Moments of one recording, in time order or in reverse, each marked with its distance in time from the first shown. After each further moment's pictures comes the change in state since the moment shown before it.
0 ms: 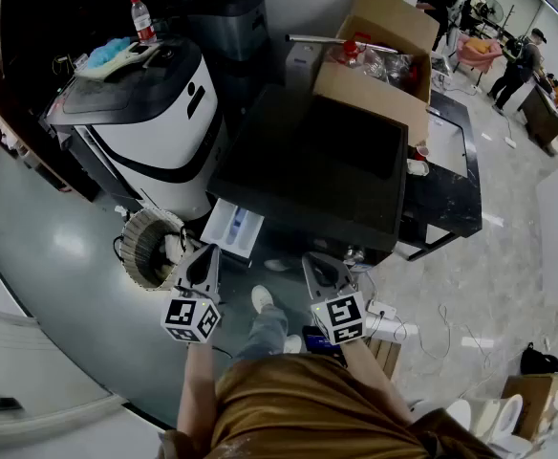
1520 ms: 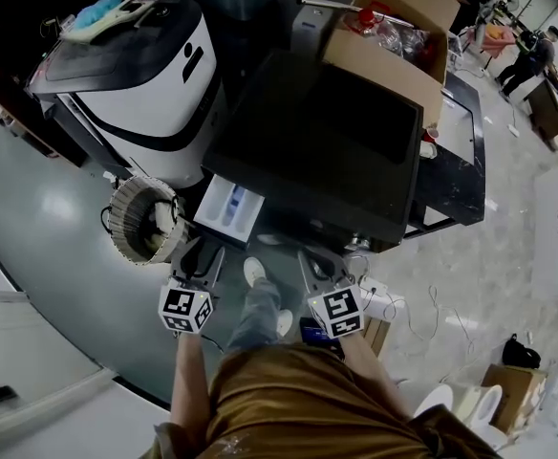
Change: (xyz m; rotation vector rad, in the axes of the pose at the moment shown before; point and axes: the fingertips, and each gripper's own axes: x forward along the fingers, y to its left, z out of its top) left arm 0.012 0.031 -0.088 0.031 0.198 -0.036; right arm 0.035 0.008 -0.048 0.019 0.140 0.073
